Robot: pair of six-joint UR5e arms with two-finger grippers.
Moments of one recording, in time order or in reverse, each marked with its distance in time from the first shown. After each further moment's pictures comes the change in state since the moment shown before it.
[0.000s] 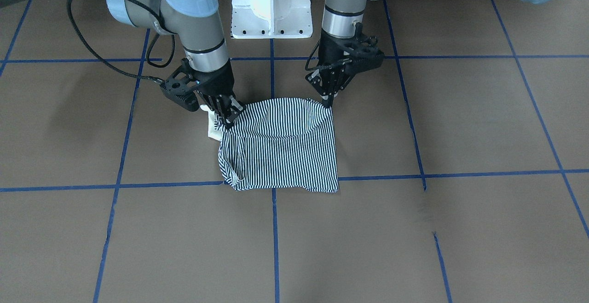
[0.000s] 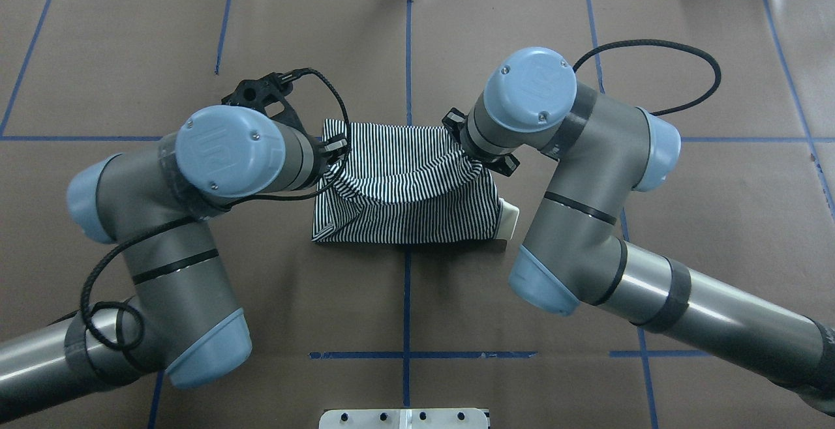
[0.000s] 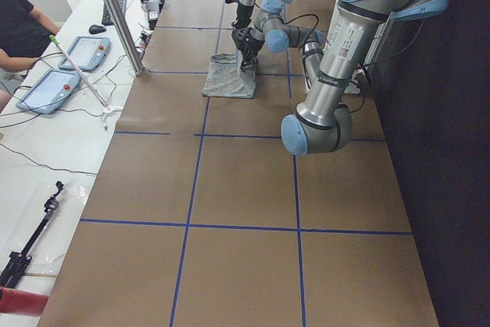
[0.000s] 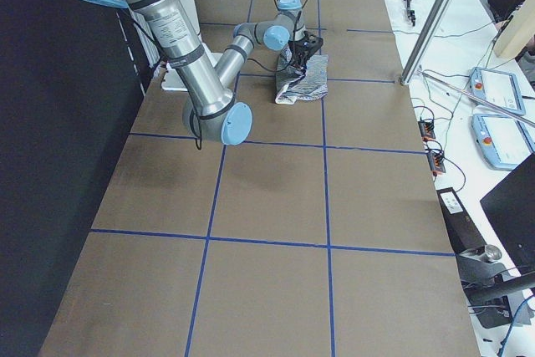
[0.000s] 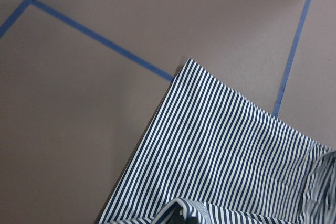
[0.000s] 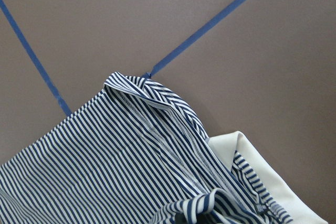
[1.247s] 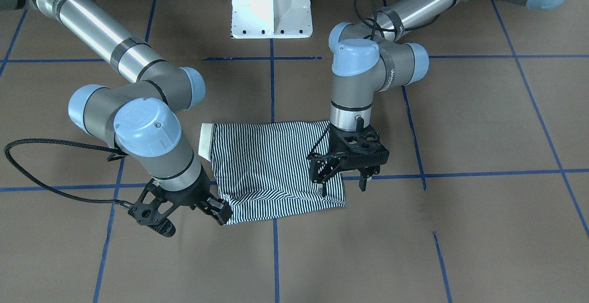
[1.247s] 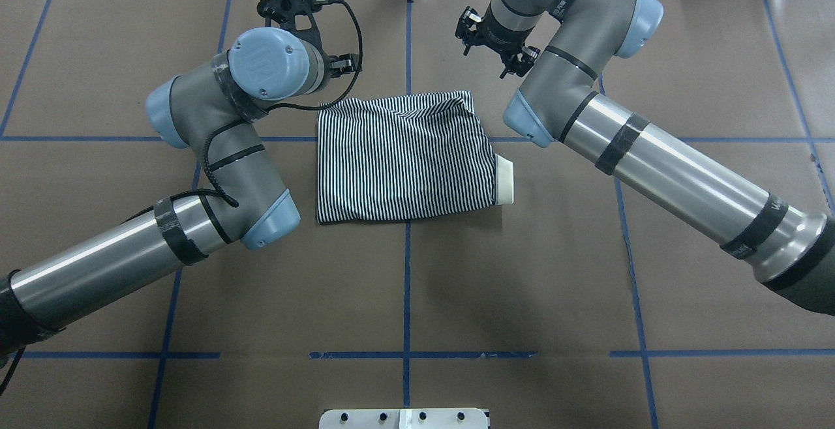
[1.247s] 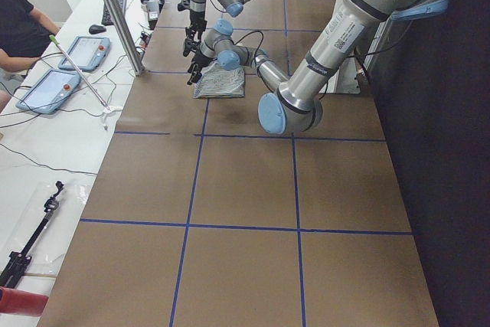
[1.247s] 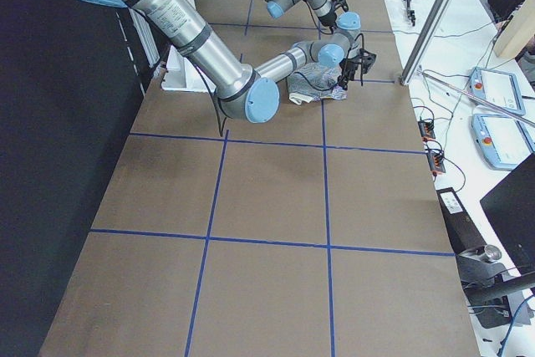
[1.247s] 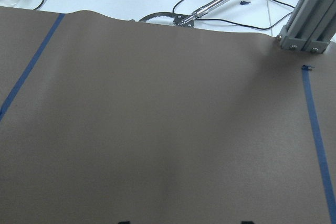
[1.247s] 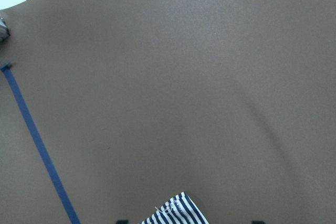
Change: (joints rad) left arm -0.144 -0.125 0.419 -0.361 0.055 0.401; right arm 0.243 0.198 -0.550 0.315 0.250 -0.317
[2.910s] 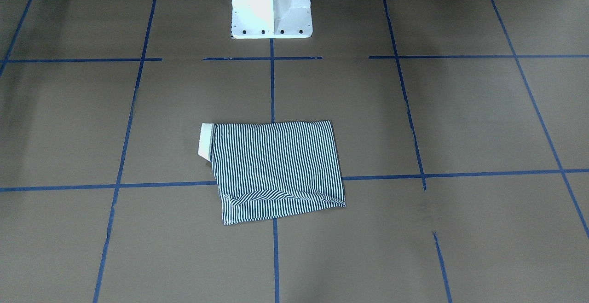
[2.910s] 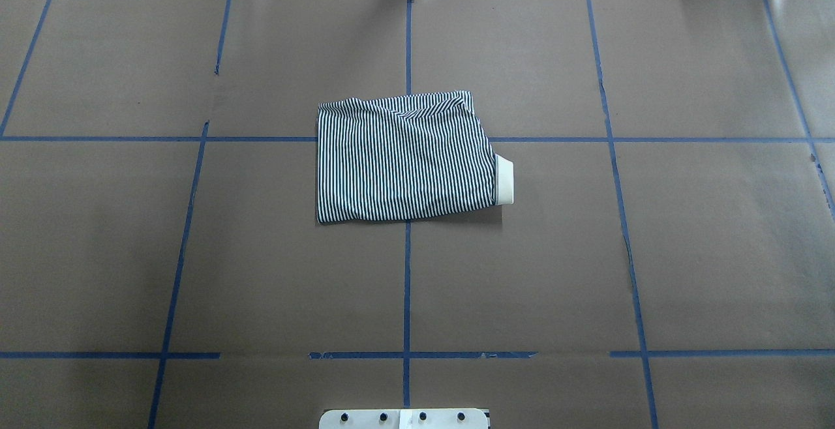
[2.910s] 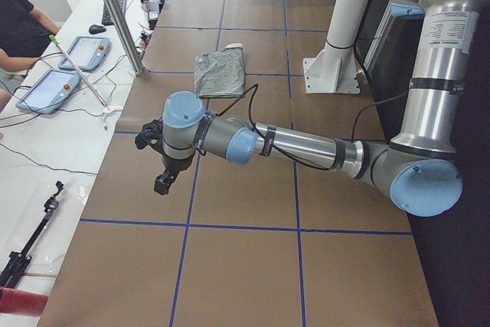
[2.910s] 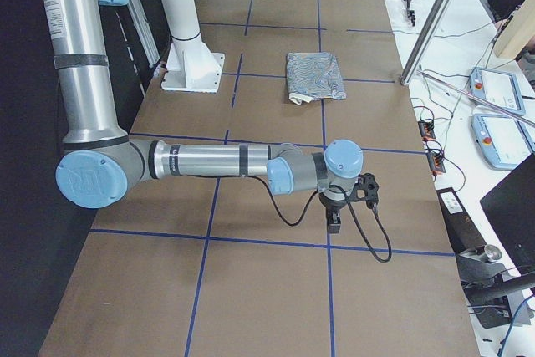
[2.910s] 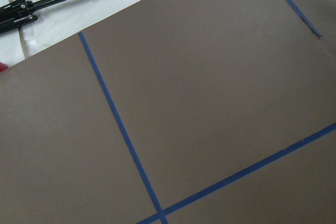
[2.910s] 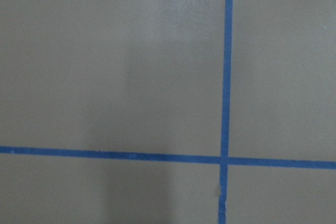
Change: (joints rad) left arm -0.928 0.633 -0.222 0.253 -0.806 1.455; right arm 0.668 -0.772 0.377 -0.276 0.367 -1.460
